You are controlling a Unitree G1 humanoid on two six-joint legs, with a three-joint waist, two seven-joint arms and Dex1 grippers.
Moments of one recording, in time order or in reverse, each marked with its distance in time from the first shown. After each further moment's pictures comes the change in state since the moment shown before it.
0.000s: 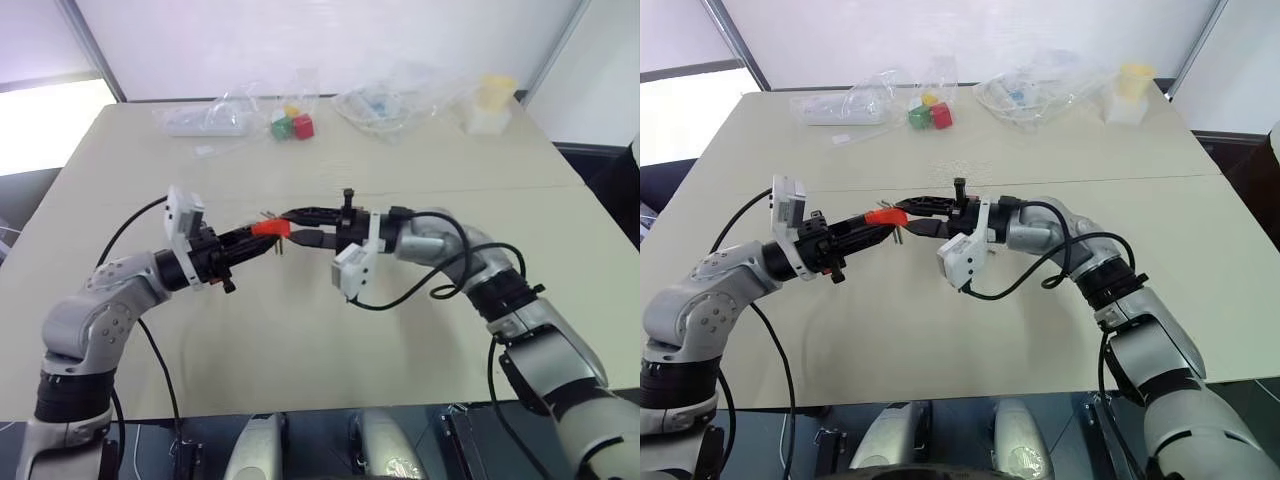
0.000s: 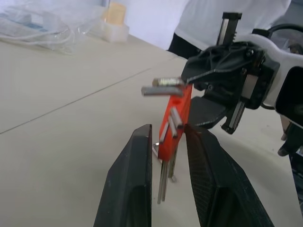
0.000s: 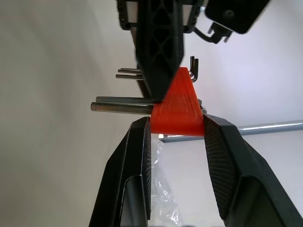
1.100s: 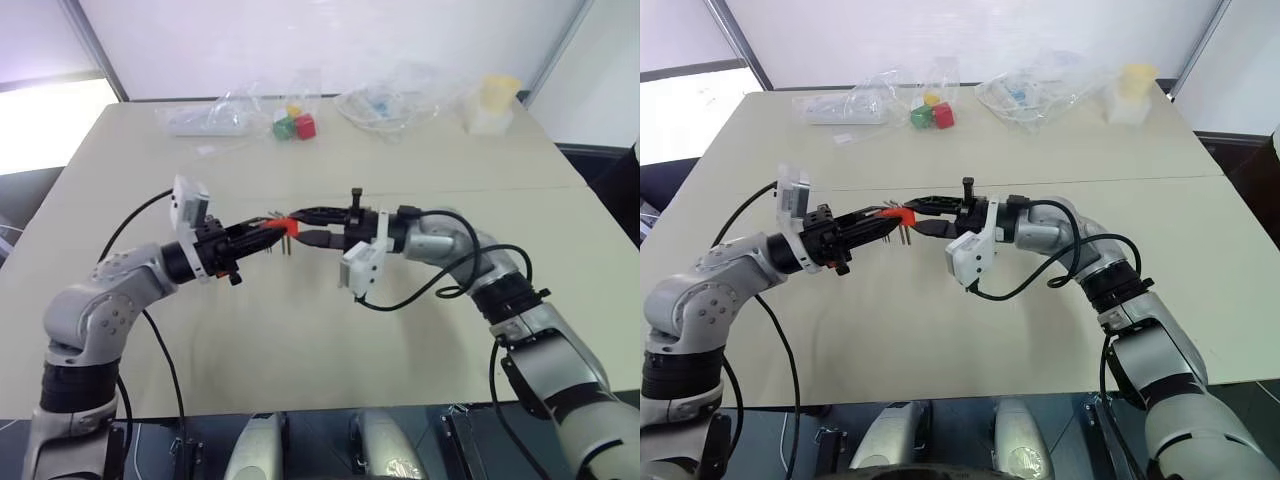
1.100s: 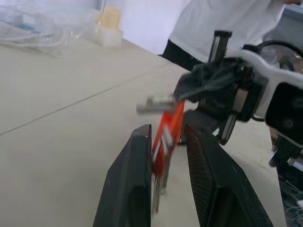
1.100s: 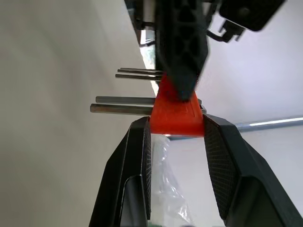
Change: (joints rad) left arm -0.055 -0.013 0.005 -0.017 -0.069 0.089 0.040; right arm 0.034 -0.005 -0.031 0.008 0.032 -0.017 0.080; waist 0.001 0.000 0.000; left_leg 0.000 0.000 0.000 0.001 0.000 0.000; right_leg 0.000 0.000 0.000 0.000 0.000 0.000
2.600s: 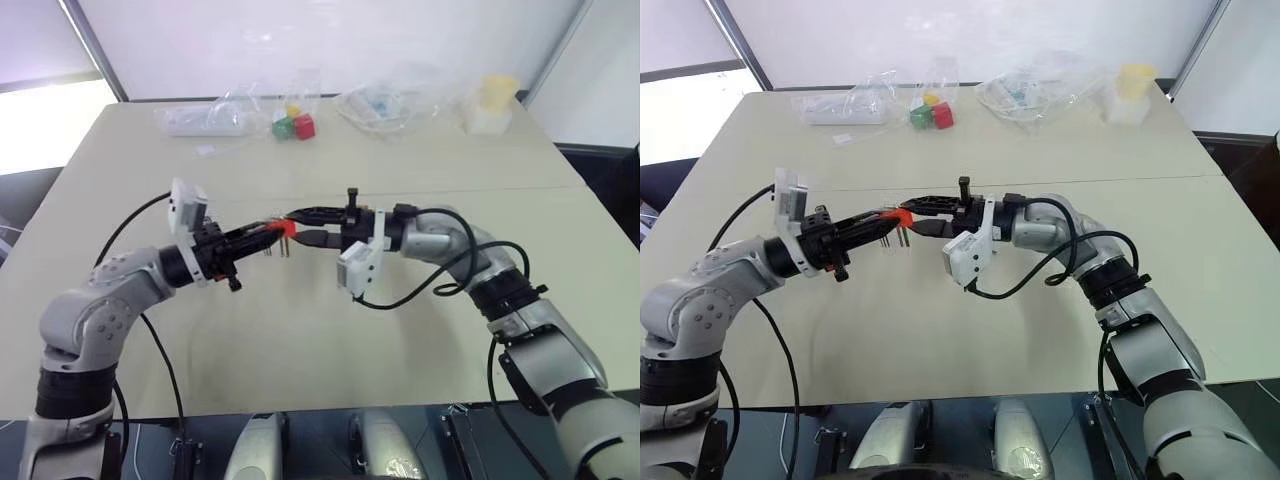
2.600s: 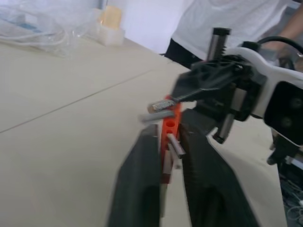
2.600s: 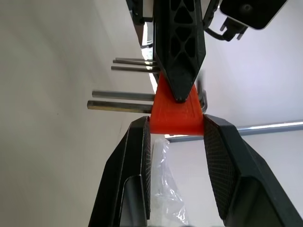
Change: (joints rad) left arm 0.025 0.008 0.005 -0.031 -0.006 -0.001 0.017; right arm -0.023 0.008 0.000 0.008 0.006 0.011 0.002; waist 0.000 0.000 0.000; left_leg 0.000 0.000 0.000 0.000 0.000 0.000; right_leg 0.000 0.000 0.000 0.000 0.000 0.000
